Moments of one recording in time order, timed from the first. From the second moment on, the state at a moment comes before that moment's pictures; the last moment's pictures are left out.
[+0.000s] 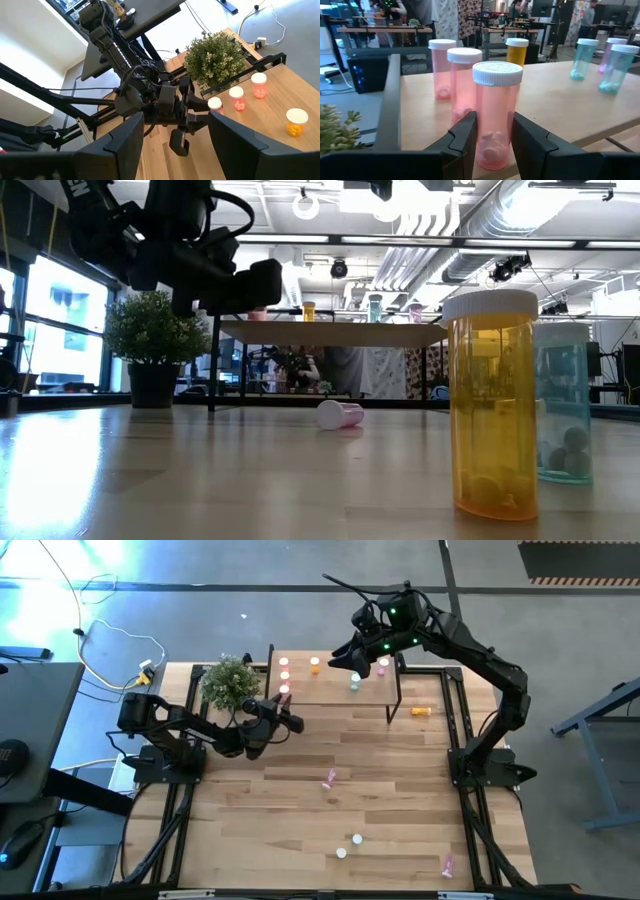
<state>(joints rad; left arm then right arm) 0.17 1.61 0.51 0.97 -1.09 -0.17 -0.46 1.66 2.02 -0.83 -0.47 0.29</state>
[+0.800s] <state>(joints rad) 0.17 1.61 0.51 0.91 -1.08 -0.22 -0.46 1.66 2.02 -0.83 -0.47 0.29</state>
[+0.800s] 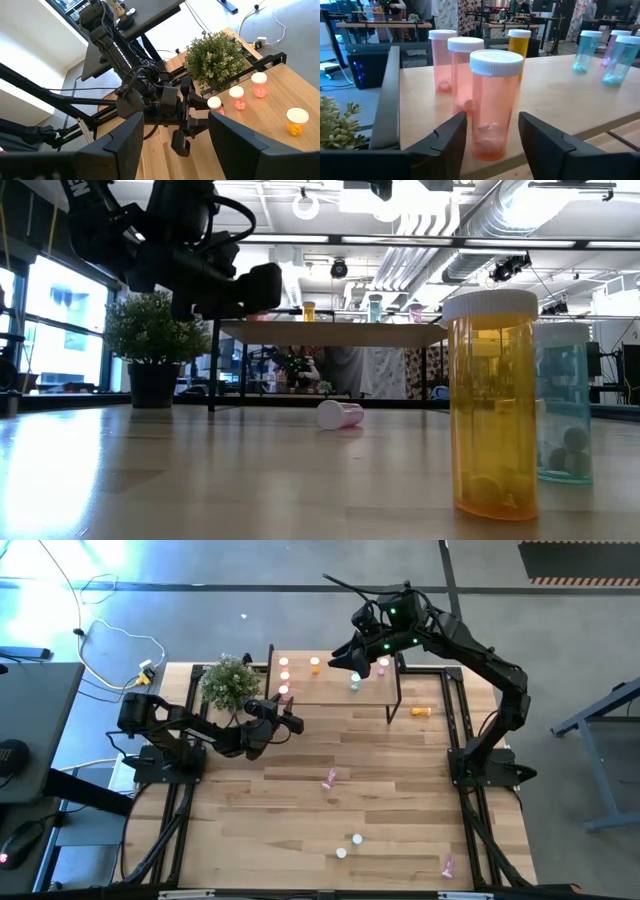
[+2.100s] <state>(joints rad) 0.17 1.60 0.62 0.99 -1.22 -0.01 -0.46 1.66 2.02 -0.83 -0.47 0.30</state>
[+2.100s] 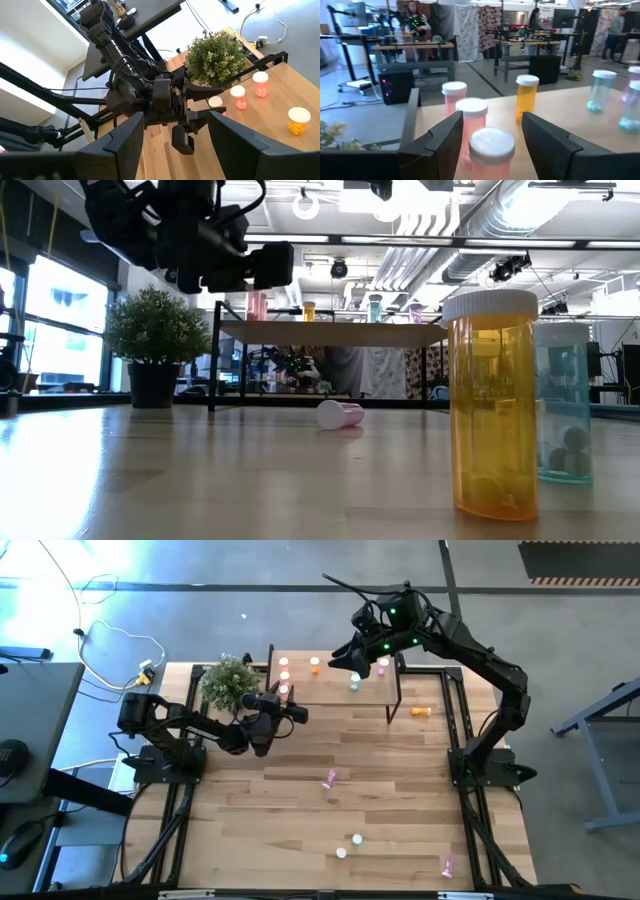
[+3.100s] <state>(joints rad) 0.01 1.00 0.64 0.83 -1.01 0.40 -0.32 1.66 2.02 -1.06 -0.31 0.32</state>
